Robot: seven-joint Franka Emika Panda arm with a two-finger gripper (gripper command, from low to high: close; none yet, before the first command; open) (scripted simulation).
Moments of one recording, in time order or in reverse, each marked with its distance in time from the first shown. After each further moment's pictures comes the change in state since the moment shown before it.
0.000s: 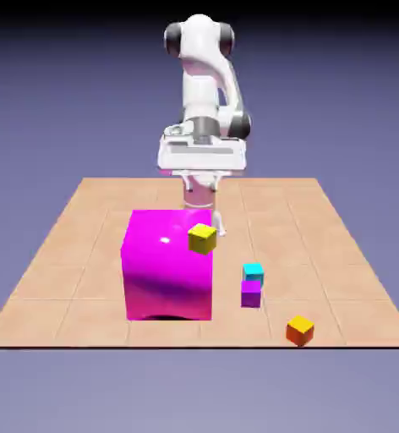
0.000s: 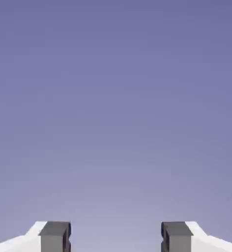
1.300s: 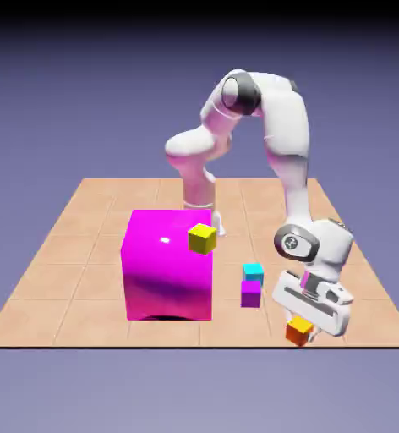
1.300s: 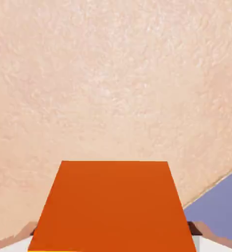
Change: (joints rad) arm 0.750 1.067 -0.262 0.658 -0.588 -0.371 -1.114
